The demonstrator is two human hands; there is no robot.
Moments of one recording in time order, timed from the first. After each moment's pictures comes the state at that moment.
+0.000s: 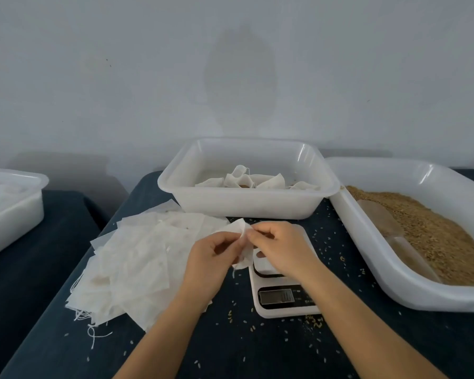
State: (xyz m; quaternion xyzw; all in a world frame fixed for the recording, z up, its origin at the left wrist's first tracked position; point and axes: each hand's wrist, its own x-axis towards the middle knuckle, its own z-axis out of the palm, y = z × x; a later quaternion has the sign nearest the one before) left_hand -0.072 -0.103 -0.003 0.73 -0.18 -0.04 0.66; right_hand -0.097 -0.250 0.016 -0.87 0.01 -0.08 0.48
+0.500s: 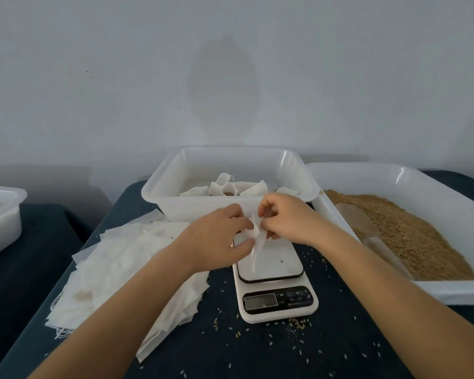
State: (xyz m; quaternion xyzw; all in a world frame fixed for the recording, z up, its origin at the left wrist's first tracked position) left_hand -0.039 -0.123 0.052 0.85 -0.49 0.10 0.20; right_hand -0.086 -0.296 0.074 -0.92 0.05 -0.03 0.38
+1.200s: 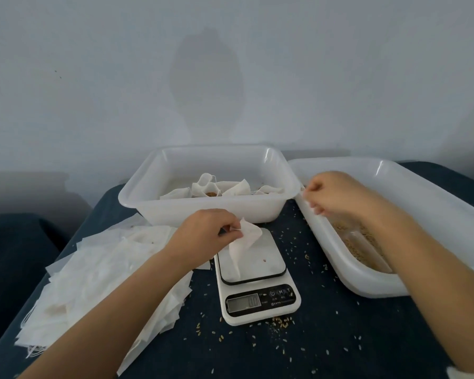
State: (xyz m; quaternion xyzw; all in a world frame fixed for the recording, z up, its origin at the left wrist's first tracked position) left_hand -0.031 -0.146 0.046 0.84 -0.44 0.08 0.30; right_hand -0.111 -0.387 0.106 -0.94 0.21 -0.04 0.27
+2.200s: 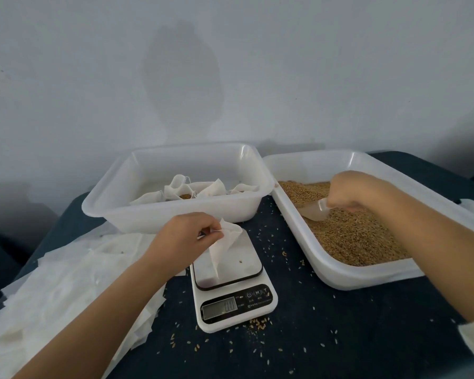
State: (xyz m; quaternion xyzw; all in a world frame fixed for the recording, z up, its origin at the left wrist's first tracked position) left_hand -0.029 -0.163 0.038 0.84 -0.45 0.09 0.30; right_hand -0.125 -0.454 0.108 -0.93 0.33 0.15 -0.02
